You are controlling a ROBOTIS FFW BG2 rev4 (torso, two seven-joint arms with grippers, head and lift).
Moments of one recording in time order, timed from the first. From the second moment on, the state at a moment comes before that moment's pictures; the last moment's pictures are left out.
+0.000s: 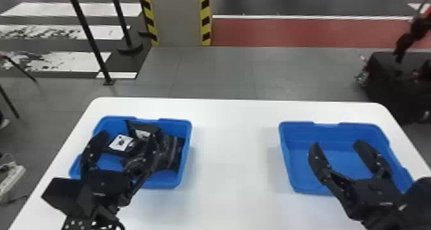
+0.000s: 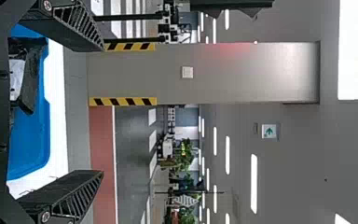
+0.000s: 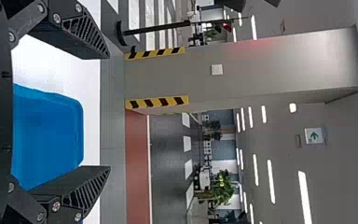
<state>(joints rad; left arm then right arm) 0.51 0.00 0.08 -1.96 0.01 -0.25 -0.12 0.56 -0.09 -0.01 -2.10 -0.16 0.02 0.12</state>
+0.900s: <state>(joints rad) 0.51 0.00 0.08 -1.96 0.01 -0.24 -0.12 0.55 -0.09 -0.01 -2.10 -0.15 0.02 0.12</state>
